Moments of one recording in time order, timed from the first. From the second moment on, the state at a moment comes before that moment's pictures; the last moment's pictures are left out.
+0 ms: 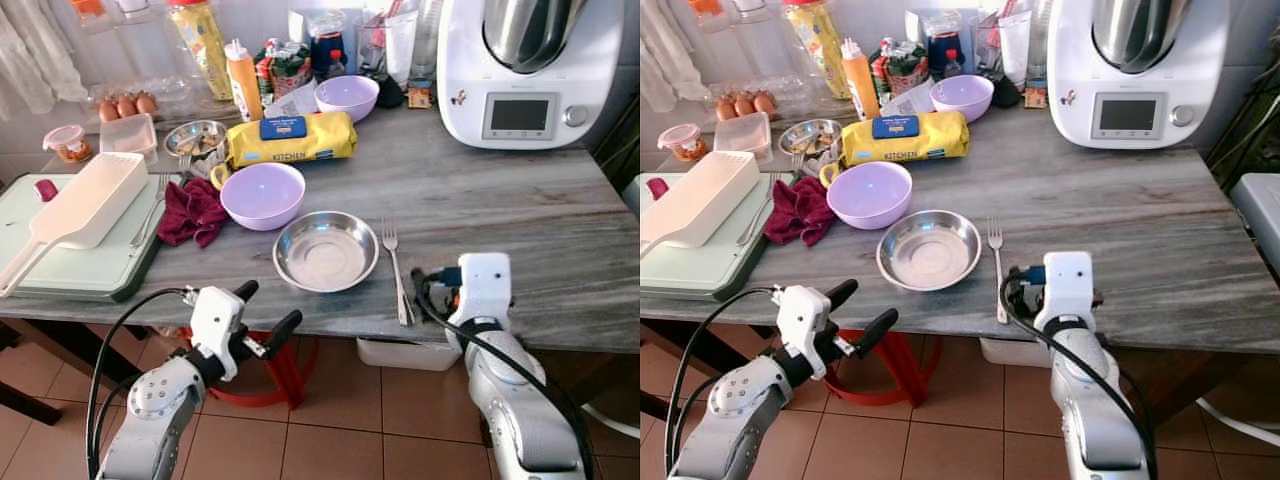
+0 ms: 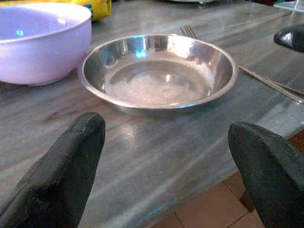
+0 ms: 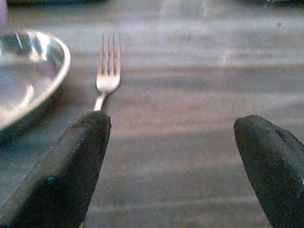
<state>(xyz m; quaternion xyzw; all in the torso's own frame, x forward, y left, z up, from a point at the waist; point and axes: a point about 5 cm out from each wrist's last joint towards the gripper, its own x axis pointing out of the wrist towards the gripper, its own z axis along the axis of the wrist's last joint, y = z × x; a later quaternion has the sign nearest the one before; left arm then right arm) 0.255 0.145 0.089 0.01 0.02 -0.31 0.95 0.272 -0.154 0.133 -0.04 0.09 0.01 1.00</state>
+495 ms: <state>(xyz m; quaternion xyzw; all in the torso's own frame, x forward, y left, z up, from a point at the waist) 0.254 0.144 0.088 0.00 0.03 -0.32 0.95 0.245 -0.157 0.114 -0.05 0.14 0.03 0.99</state>
